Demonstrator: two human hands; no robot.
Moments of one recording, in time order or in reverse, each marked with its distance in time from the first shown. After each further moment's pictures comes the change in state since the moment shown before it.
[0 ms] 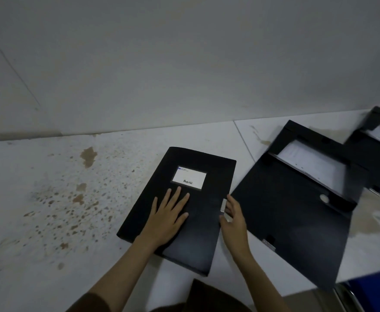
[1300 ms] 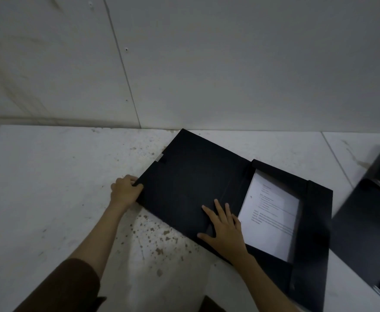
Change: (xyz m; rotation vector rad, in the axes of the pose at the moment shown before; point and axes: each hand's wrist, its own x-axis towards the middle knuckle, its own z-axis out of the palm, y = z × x) left_hand -0.042 -0.305 -0.127 -0.520 0.304 -0.811; right_hand 0.015 0.004 0.242 -1.088 -0.527 -0.267
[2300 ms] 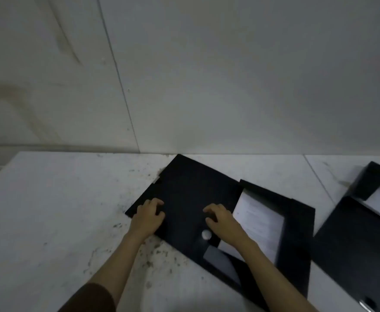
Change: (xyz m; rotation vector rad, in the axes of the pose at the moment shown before) left_hand -0.069 0.031 0.041 0.144 -0.144 0.273; right_hand -0.004 0.003 -0.081 0.407 0.060 -0.062
